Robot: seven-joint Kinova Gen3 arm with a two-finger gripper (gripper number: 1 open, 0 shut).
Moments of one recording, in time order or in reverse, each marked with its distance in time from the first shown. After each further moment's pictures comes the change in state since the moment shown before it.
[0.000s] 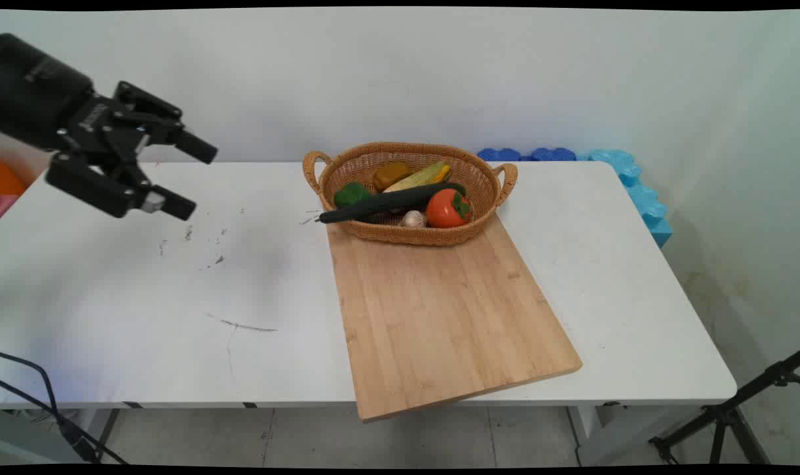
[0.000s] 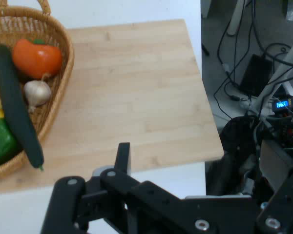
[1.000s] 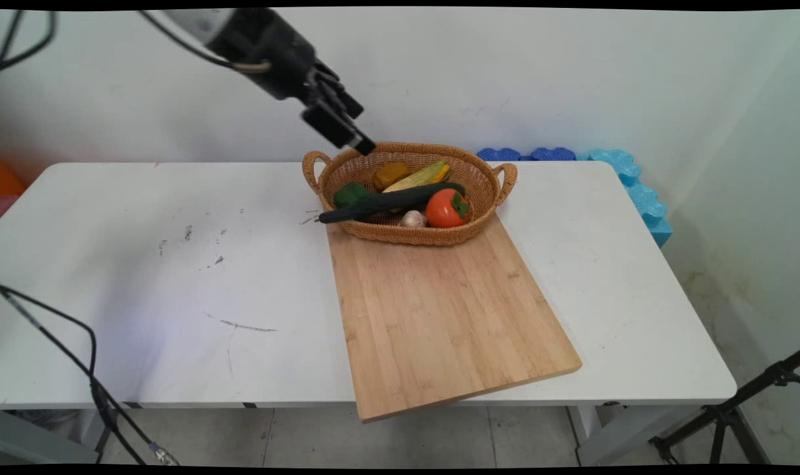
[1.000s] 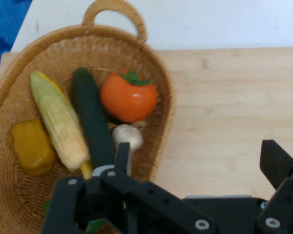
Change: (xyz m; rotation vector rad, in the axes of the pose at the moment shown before) arm 0.118 -0.118 0.151 0.131 -0.116 -0.081
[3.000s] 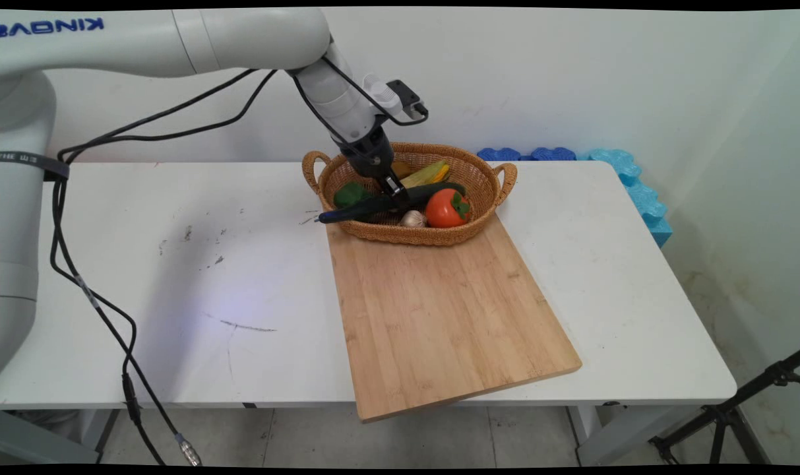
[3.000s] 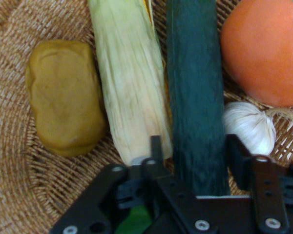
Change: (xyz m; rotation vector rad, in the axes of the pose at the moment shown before) arm -0.001 -0.060 0.222 0.208 -0.308 -0.226
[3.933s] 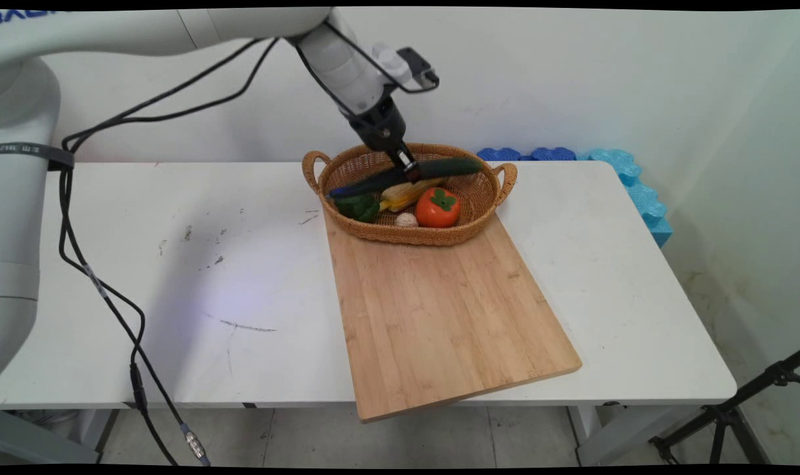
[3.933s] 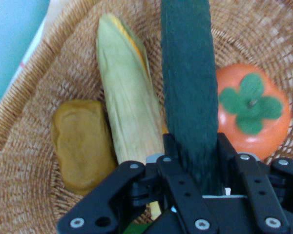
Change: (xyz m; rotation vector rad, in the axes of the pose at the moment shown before) arm 0.028 -0.001 -0.038 -0.006 0.076 0.047
